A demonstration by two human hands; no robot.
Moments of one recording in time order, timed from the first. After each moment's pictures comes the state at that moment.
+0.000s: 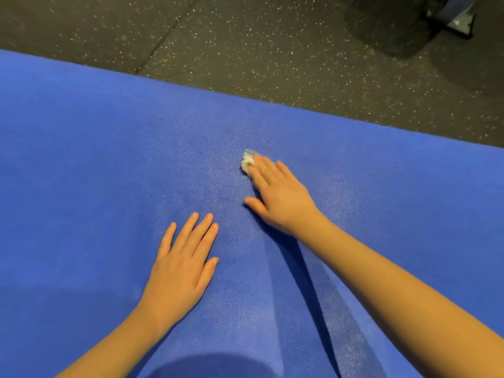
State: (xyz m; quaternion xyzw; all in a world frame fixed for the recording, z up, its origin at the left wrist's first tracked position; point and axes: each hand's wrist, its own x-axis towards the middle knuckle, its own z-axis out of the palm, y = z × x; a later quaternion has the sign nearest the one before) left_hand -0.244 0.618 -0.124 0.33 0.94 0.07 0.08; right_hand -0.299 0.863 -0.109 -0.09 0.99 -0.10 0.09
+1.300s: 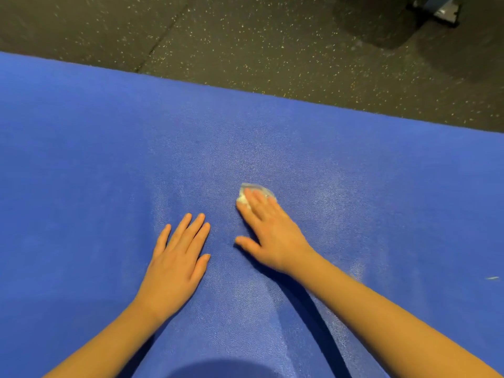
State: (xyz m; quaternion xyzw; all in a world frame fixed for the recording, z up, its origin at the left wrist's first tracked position) left_hand -0.217 0.602 -0.114 0.31 0.94 0.07 0.11; right_hand -0.206 0.834 -0.114 -0.10 0.97 -0.18 0.12
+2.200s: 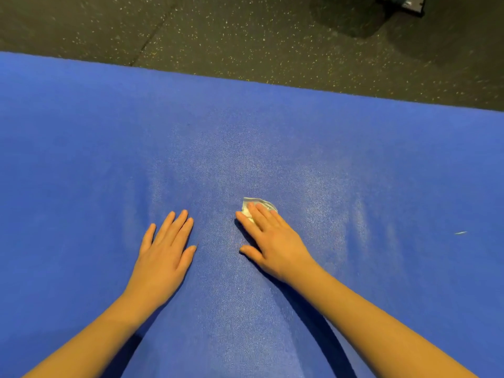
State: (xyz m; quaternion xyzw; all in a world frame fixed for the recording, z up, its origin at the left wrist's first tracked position) left_hand -0.175 0.576 -0.106 0.27 0.95 0.10 0.14; right_hand -0.121 0.825 -0.103 -0.07 0.98 -0.16 0.12
